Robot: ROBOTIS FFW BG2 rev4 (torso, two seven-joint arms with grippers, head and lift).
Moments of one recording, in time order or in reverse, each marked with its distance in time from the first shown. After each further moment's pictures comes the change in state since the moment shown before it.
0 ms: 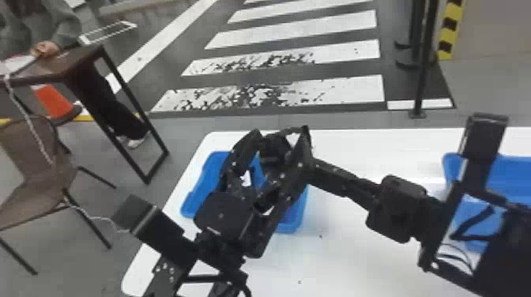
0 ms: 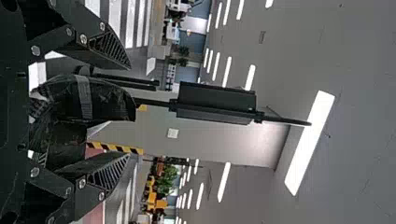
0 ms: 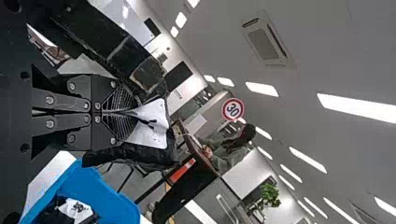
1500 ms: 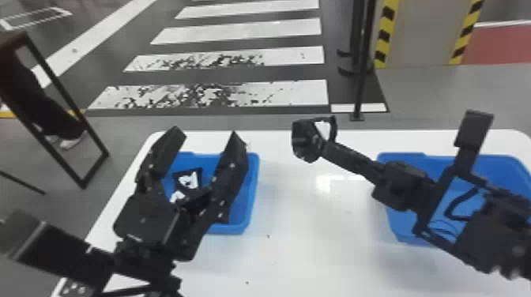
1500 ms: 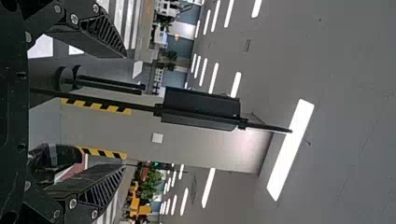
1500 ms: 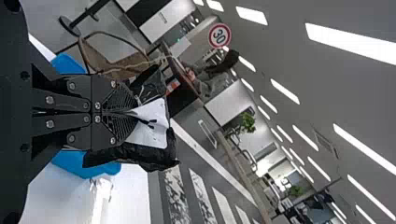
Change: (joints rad) left arm 0.023 -0.012 0.018 -0.017 0.037 -0.057 0.001; right arm 0.066 0.038 -0.272 0.071 0.155 0.070 -0.005
